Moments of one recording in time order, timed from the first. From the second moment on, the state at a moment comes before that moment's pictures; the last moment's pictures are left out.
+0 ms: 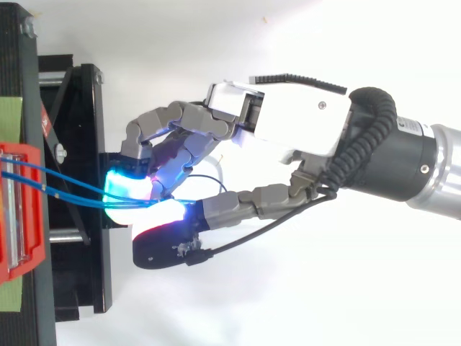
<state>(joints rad) 0.17 -2.28 -1.26 -2.65 -1.15 -0.22</state>
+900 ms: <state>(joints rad) 0.17 -2.28 -1.26 -2.65 -1.15 -0.22</state>
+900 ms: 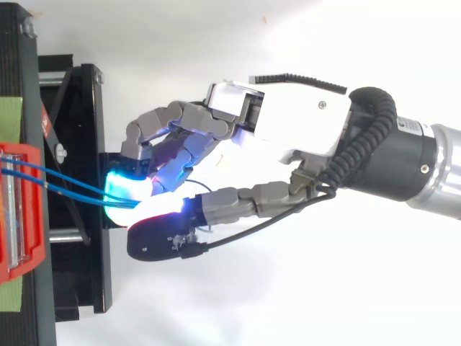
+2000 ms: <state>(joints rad) 0.17 -2.28 -1.26 -2.64 -1.15 -0.22</state>
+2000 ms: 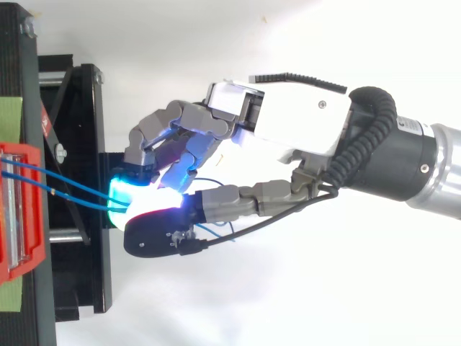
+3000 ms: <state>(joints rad) 0.17 -2.28 -1.26 -2.64 -1.15 -0.21</state>
